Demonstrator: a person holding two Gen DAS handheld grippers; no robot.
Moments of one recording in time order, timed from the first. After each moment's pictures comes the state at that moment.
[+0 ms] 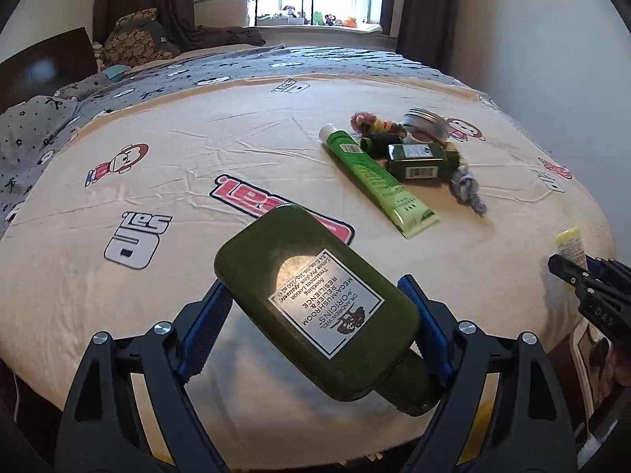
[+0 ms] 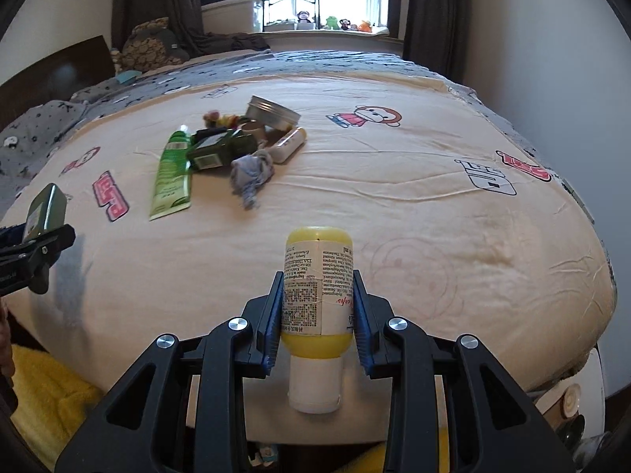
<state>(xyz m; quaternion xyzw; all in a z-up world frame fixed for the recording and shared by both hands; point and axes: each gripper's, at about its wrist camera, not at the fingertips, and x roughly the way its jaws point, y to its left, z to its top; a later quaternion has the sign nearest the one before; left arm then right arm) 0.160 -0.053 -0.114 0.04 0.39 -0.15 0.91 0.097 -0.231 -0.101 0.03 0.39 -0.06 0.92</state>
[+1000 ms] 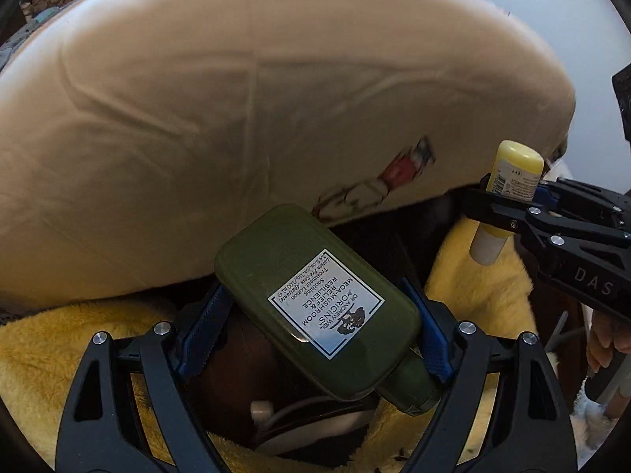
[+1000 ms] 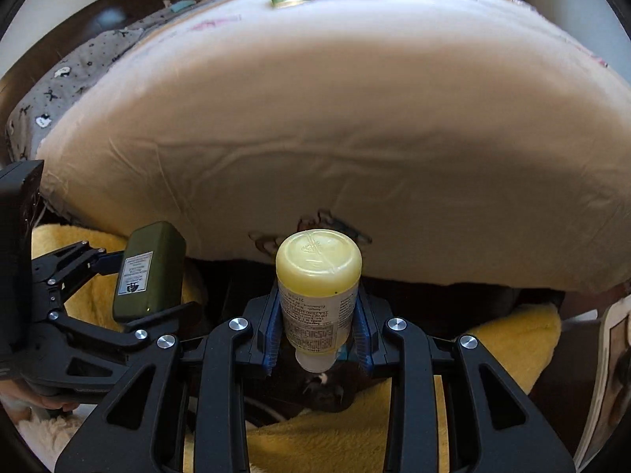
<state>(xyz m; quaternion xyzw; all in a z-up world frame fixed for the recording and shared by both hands) 0.027 -0.069 -0.259 0.09 0.55 -0.24 0.80 0.007 -0.158 -0.215 0.08 0.53 0.04 0.85</state>
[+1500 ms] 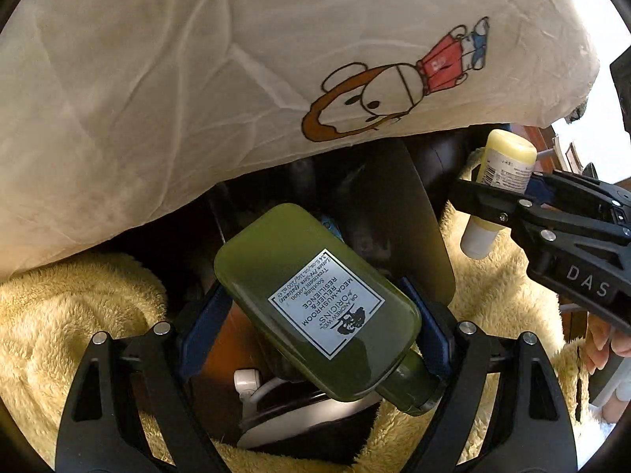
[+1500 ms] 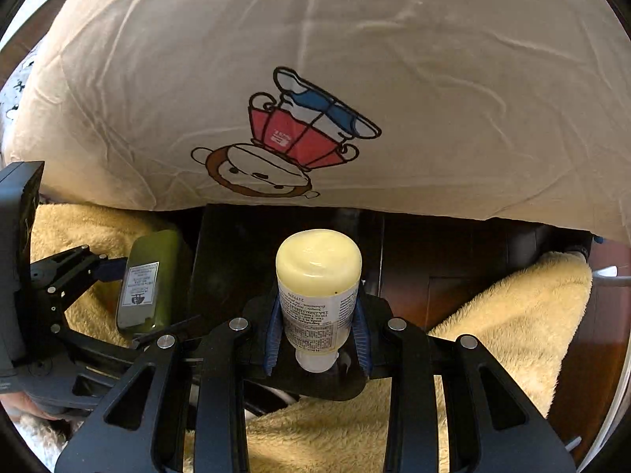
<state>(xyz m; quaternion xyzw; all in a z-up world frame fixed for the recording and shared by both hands) 0.034 -0.073 -0.331 0.09 0.63 -0.25 0.73 0.009 -0.155 -0.281 0.10 0.59 0.03 0.80</state>
